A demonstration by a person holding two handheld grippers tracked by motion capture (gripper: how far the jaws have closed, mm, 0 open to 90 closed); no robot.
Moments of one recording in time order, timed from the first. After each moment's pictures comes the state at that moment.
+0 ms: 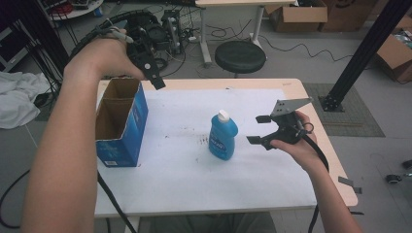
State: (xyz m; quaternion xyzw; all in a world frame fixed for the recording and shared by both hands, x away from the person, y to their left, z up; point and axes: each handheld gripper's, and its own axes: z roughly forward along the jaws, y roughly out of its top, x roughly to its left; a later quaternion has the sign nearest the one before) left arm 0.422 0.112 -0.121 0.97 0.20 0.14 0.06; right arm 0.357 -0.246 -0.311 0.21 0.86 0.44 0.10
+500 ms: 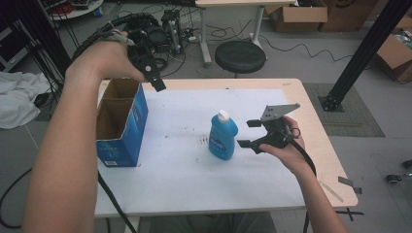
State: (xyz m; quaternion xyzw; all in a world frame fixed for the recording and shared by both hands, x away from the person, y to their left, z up) left arm 0.423 0.111 -0.126 0.97 0.20 0.13 0.06; right arm 0.358 -0.224 -0.334 0.21 0.86 0.45 0.10
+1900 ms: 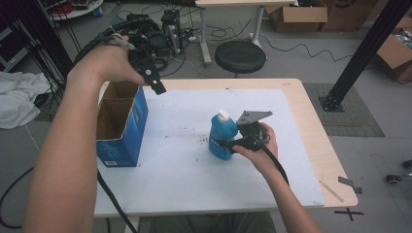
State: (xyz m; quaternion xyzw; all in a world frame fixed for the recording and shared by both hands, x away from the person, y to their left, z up) left arm 0.423 0.113 -0.135 0.97 0.19 0.13 0.07; right arm 0.370 -0.170 -0.372 0.25 0.84 0.46 0.12
